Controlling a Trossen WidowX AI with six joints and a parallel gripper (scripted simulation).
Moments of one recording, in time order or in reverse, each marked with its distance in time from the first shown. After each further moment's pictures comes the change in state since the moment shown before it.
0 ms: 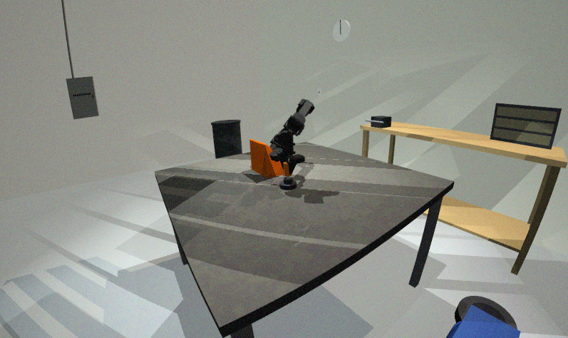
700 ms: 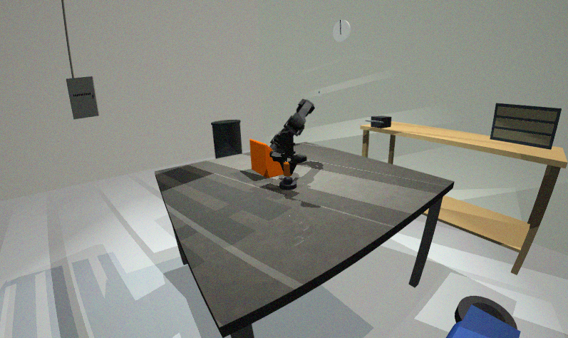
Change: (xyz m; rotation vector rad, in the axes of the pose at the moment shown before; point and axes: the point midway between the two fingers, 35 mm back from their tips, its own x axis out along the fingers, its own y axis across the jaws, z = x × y) arm 0.001 0.000 0.000 -0.202 -0.001 -0.001
